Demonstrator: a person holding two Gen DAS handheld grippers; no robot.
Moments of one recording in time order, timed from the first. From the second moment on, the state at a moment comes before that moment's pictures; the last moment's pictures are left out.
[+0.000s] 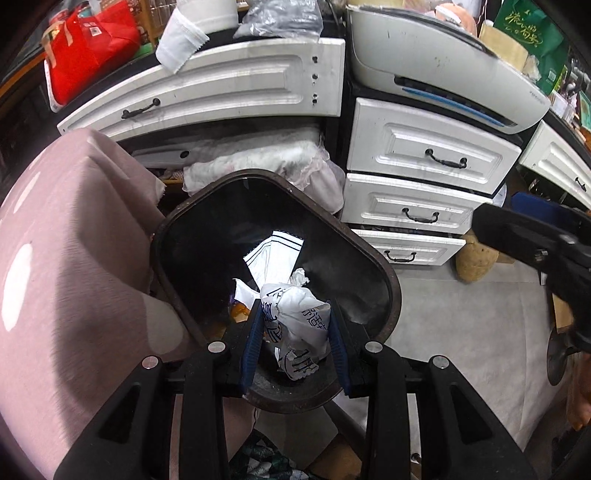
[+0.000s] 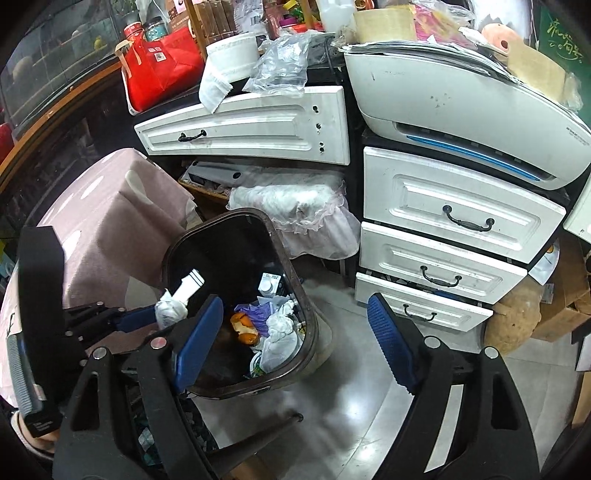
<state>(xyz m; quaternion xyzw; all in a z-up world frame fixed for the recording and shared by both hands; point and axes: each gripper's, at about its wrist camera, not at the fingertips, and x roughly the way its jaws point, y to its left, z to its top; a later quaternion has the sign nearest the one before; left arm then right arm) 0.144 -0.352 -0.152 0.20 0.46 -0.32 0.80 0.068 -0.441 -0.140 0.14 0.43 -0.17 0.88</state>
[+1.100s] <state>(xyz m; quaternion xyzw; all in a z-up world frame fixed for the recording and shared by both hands) 0.062 -0.234 -0.029 0.12 0.27 -0.30 0.90 0.035 -0.339 -0.060 0.06 0.34 -0.19 0.92</state>
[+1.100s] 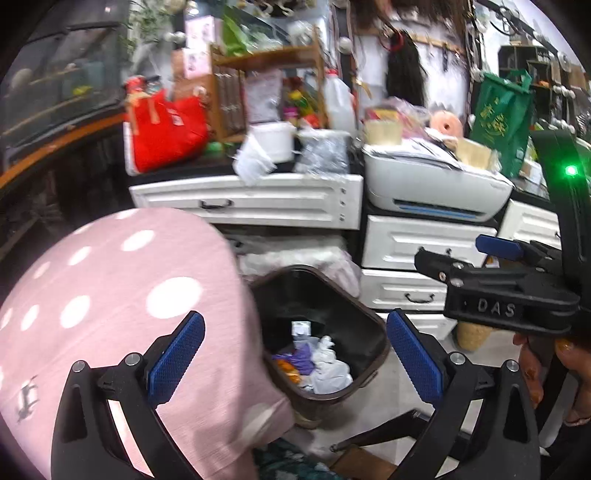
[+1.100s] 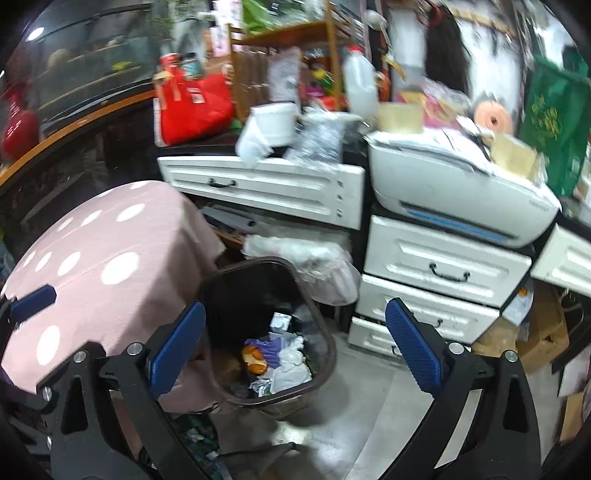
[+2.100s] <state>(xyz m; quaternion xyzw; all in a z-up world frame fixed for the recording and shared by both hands) -0.015 -0.097 0.020 0.04 0.18 -0.14 0.97 -0.048 -0.203 -0.024 -0.02 0.22 -0.11 0.97</state>
